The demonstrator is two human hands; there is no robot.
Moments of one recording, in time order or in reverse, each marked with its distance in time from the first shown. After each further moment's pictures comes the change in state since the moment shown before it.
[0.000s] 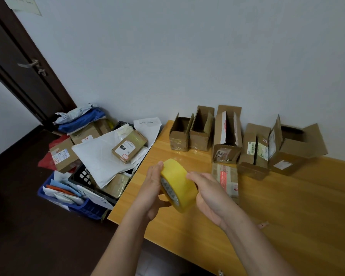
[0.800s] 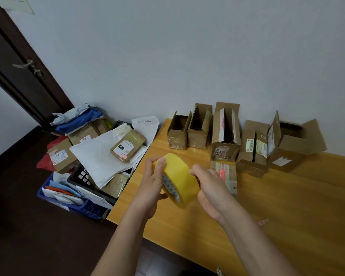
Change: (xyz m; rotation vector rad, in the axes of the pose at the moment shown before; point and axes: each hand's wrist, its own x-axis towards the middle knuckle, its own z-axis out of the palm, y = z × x) left_hand -0.005 0.009 0.007 0.118 -0.017 0.184; right_hand -0.006 -0.013 0.005 -0.017 0.080 -0.051
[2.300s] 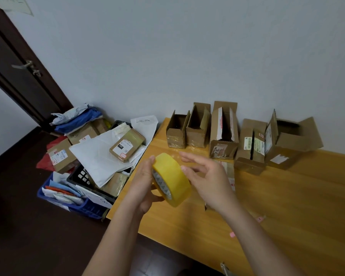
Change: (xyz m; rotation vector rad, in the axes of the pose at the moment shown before) left_hand 0.011 -0.007 -0.013 -0.127 0.067 -0.226; right_hand 0.000 0.001 -0.017 -0.661 0.016 -0.581
